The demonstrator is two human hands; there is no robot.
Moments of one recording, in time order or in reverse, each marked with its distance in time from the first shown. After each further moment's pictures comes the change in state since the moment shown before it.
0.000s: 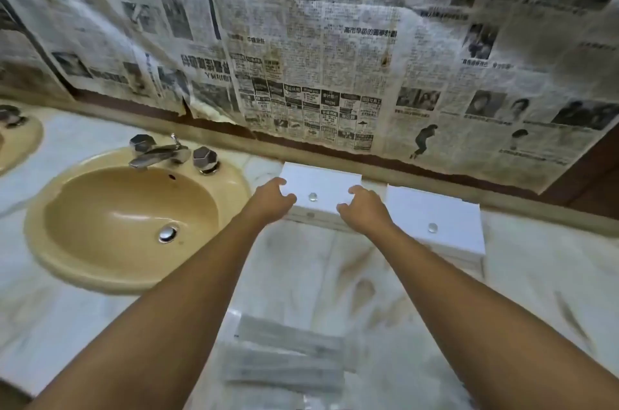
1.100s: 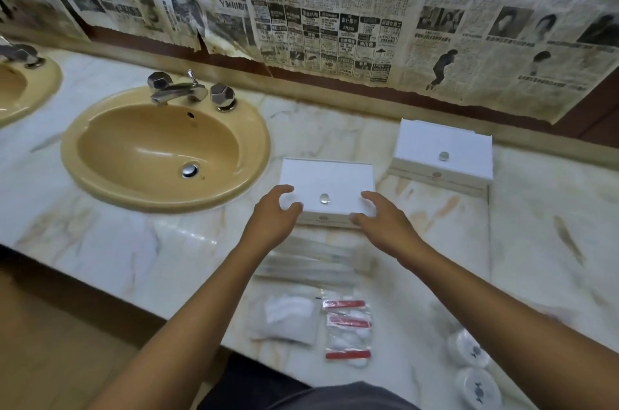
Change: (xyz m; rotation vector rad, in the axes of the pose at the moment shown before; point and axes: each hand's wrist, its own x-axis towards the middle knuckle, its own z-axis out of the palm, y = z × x) left_hand -0.174 -0.055 0.033 -0.220 0.035 -0.085; right_hand -0.152 0.053 0.039 0.285 -0.158 0.018
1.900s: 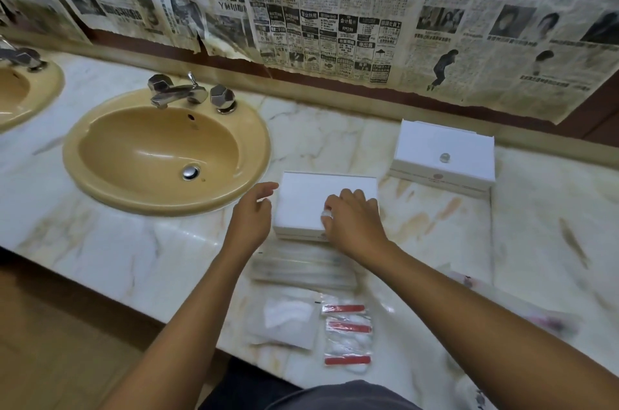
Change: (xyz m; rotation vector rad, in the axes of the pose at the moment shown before) left_hand 0.020 -0.034 -0.009 -0.194 0.142 0.075; right_hand 0.018 -0.023 0.041 -0.716 0.087 -0.329
